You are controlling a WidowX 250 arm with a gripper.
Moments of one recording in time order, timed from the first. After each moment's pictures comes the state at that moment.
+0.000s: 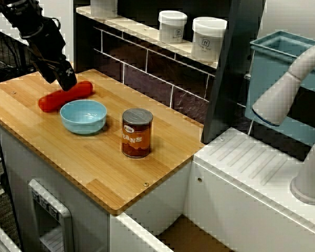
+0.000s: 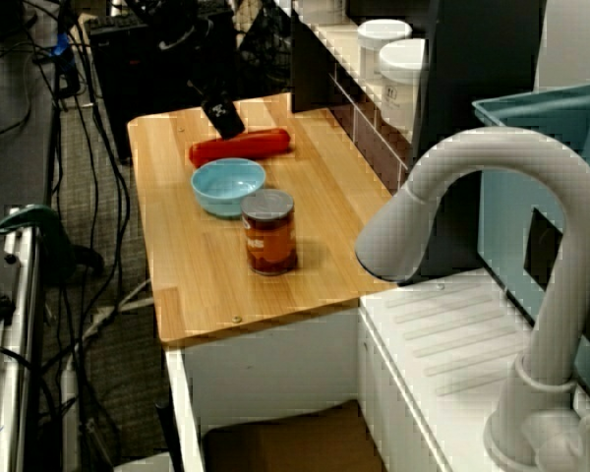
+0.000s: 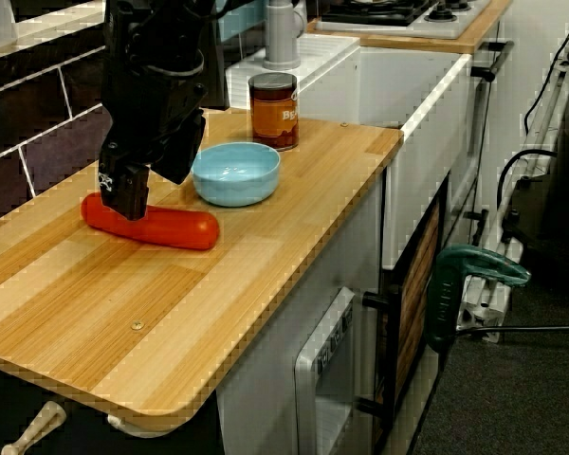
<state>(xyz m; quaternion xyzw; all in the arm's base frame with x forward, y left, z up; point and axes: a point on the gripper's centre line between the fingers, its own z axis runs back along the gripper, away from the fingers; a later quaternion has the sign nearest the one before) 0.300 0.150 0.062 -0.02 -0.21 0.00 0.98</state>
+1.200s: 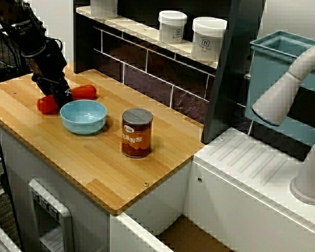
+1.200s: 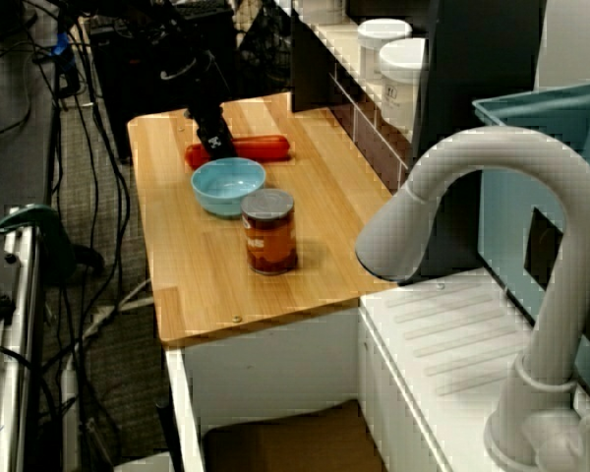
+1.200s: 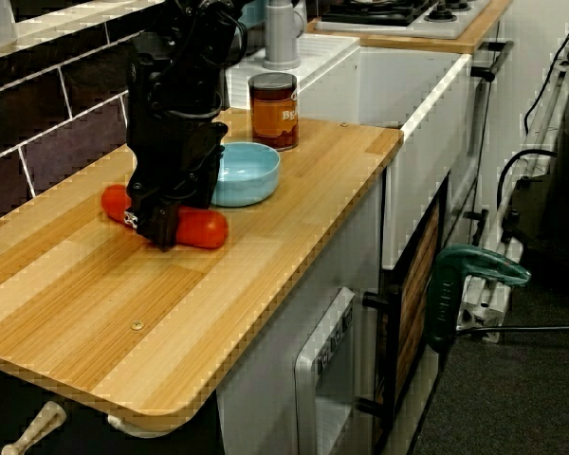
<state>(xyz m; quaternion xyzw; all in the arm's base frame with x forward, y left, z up) 0.287 0.143 0.033 -0.03 -0.18 -0.01 0.98</state>
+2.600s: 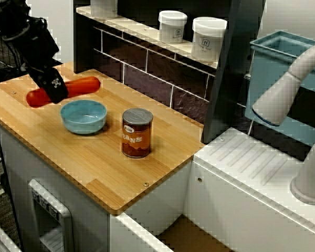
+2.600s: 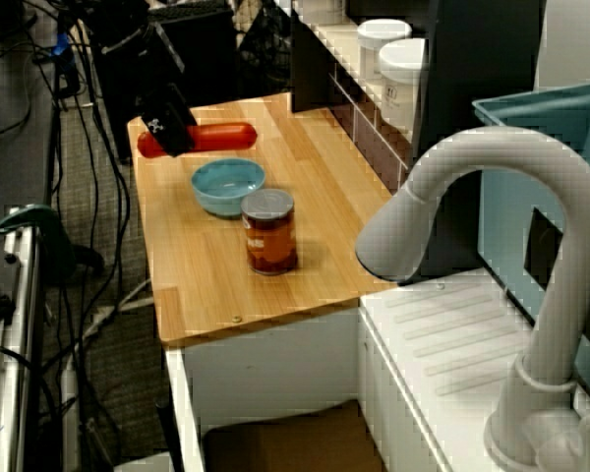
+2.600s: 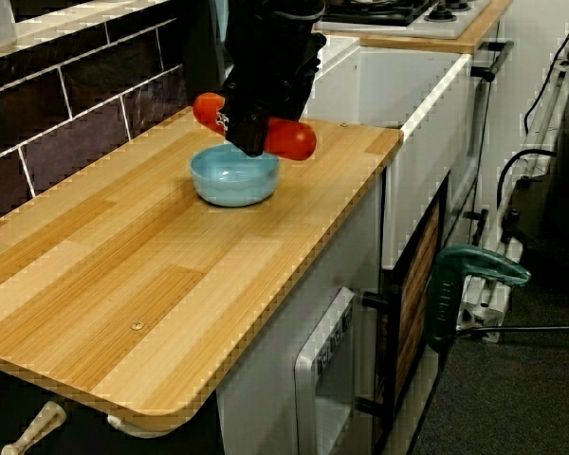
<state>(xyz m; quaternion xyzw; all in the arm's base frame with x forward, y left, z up) 0.245 0.082 0.083 -0.06 -0.21 -0.09 0.97</state>
